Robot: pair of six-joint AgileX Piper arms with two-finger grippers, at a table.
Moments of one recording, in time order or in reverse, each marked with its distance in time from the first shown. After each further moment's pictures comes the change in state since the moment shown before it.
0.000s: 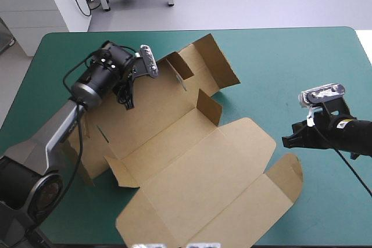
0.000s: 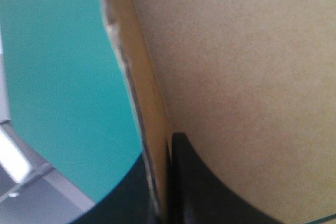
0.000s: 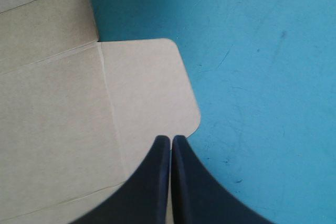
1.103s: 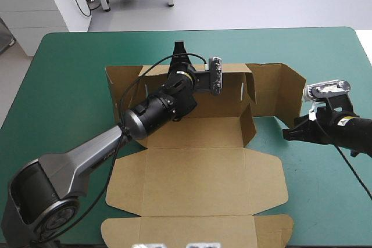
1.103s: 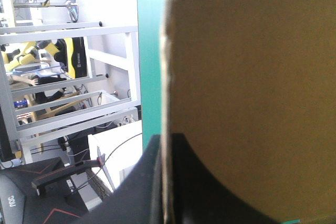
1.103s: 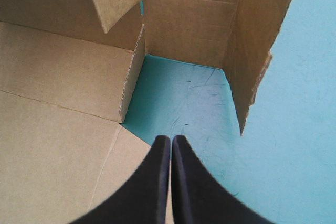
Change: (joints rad) left arm -0.392 0.026 0.034 0.401 -0.299 -0.281; right arm 0.000 0.000 0.000 -0.011 -0.064 0.073
